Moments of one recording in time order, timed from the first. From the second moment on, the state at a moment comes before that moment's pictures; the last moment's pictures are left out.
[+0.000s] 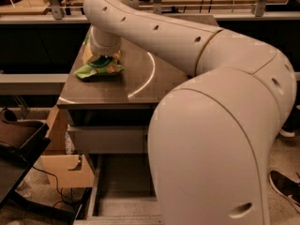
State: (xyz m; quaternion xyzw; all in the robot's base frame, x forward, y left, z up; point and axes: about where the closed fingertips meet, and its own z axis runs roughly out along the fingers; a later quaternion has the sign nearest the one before) arm 0.754 0.160 0.839 -0.19 0.93 0.11 0.28
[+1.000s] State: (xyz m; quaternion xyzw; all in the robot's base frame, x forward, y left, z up) arm 0.698 0.111 0.923 -0.19 0.91 0.12 0.35
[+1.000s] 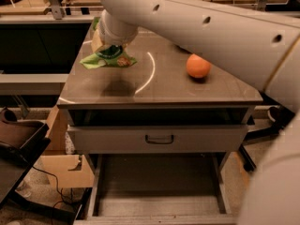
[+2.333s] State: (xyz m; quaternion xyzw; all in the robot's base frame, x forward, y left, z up) arm 0.595 -0.028 0.932 -0.10 0.90 0.17 0.38
